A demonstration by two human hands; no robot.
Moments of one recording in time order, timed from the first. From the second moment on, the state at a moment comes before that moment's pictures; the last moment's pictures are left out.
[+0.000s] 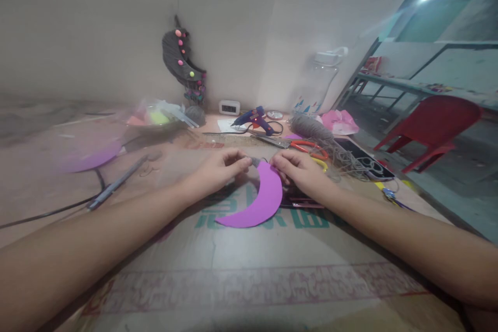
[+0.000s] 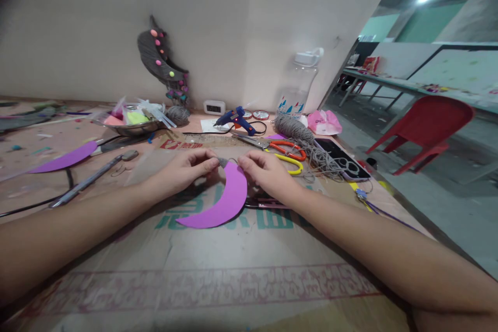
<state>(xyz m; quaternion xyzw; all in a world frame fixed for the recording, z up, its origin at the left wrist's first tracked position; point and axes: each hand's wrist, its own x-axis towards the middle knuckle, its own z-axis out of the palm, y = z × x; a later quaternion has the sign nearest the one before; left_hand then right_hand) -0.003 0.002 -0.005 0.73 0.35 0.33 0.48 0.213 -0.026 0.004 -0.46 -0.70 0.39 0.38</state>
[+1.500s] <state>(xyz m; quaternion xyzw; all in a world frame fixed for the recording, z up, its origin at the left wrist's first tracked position) -0.003 0.010 -0.009 0.69 0.39 0.43 0.42 0.220 -0.016 0.019 -0.49 -0.60 0.46 0.44</state>
